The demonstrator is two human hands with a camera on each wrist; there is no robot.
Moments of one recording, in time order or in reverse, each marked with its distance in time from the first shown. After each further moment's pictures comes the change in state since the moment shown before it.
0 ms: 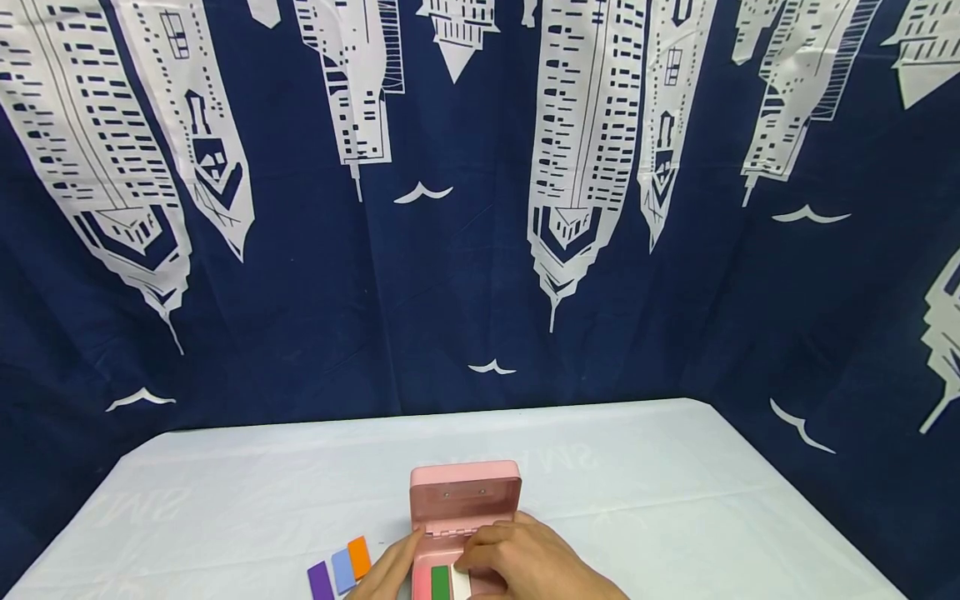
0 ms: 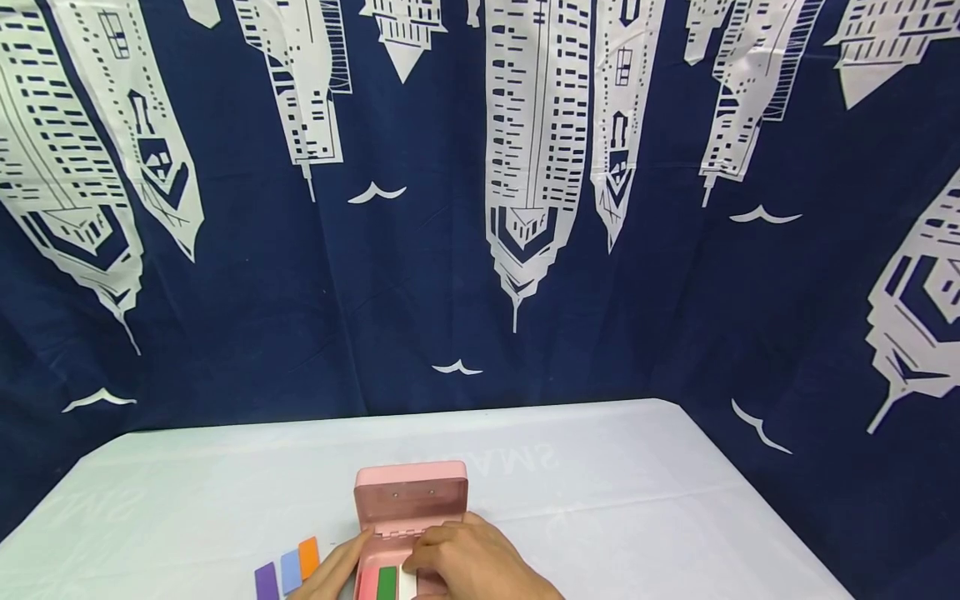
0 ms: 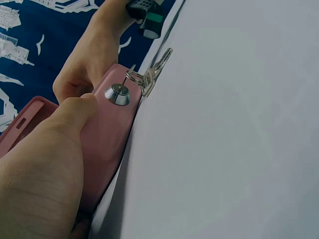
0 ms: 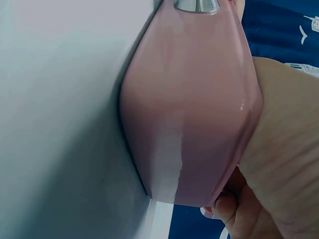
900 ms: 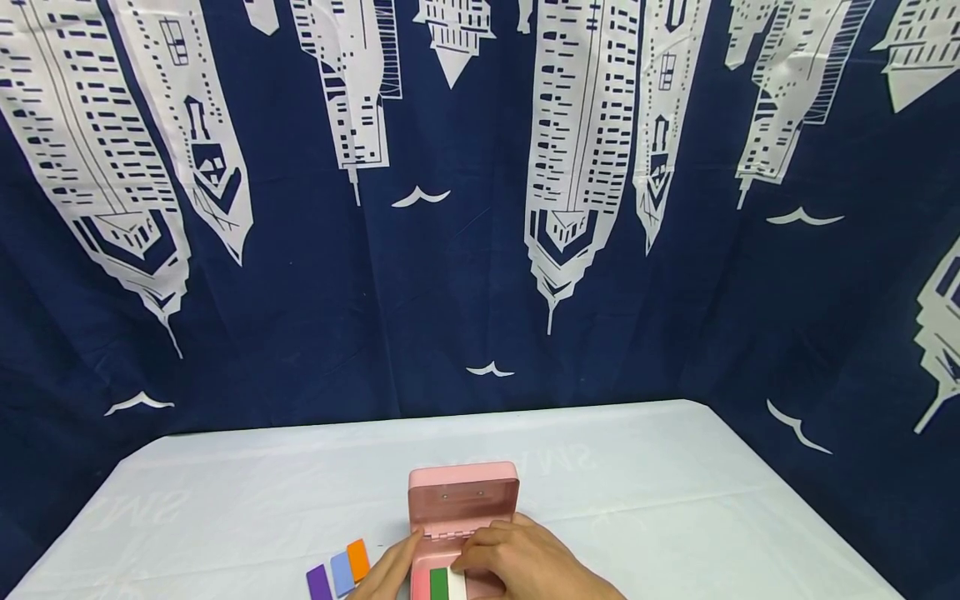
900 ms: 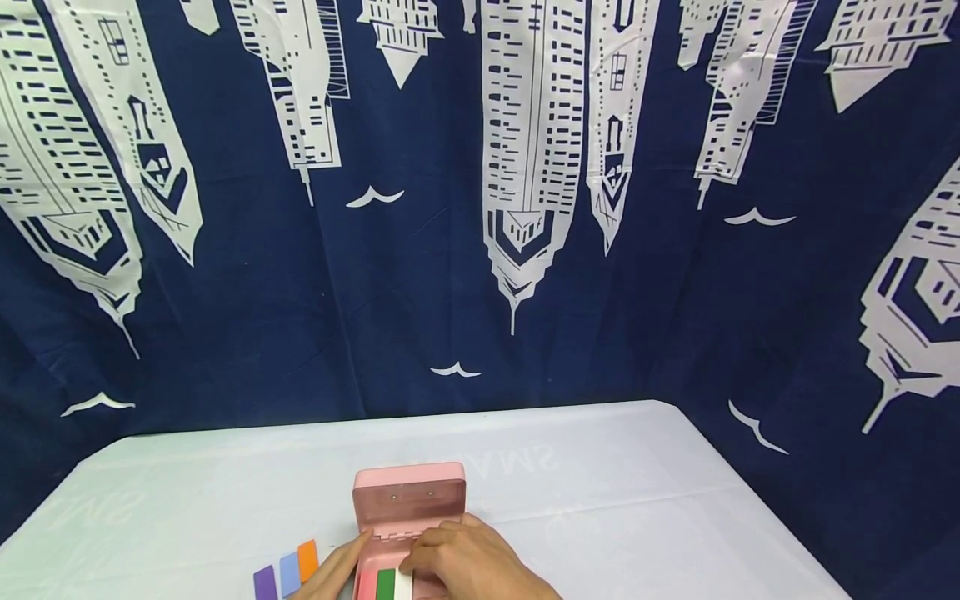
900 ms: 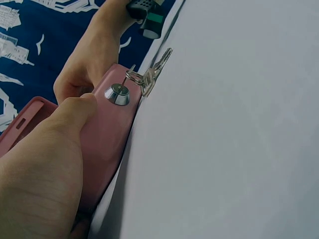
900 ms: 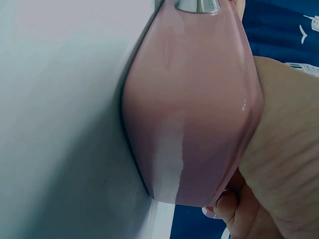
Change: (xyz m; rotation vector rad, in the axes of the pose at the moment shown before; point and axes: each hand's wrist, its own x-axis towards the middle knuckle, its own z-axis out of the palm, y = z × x) left_hand 0.000 0.003 0.000 -0.008 0.013 -0.053; right_hand -0.002 0.000 0.000 0.021 -0.010 0.020
